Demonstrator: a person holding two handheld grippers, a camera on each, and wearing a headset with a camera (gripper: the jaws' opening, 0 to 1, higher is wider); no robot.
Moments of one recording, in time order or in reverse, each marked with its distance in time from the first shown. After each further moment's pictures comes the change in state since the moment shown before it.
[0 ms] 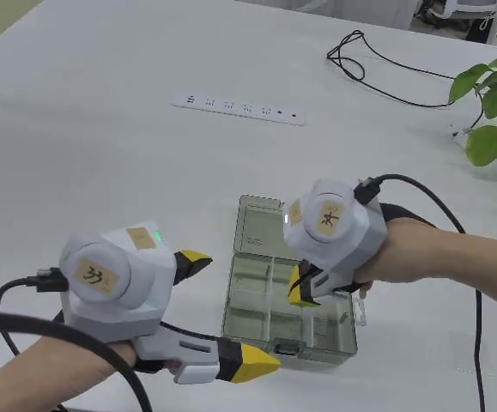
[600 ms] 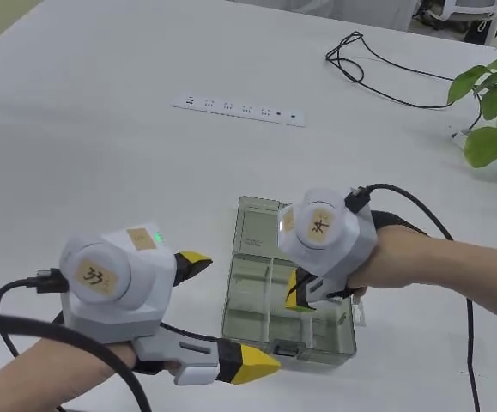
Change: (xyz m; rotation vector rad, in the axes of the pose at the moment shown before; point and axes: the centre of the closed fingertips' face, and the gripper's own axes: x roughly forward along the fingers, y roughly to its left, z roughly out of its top) left arm 0.001 0.000 0.001 -0.002 -0.002 -0.002; right arm 0.007 0.000 -0.003 0.016 0.013 0.003
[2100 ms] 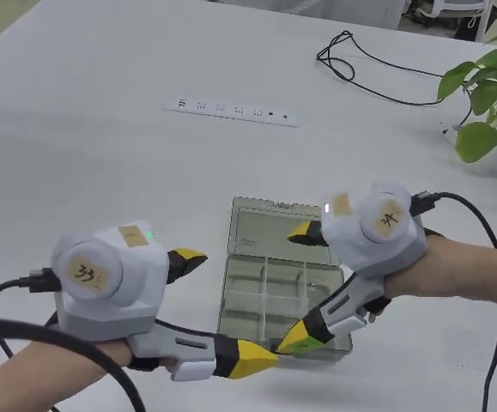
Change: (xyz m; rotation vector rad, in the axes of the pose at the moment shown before) left arm 0.000 0.001 0.006 0.001 -0.010 0.002; right arm -0.033 0.000 0.019 0.090 -0.350 -0.081
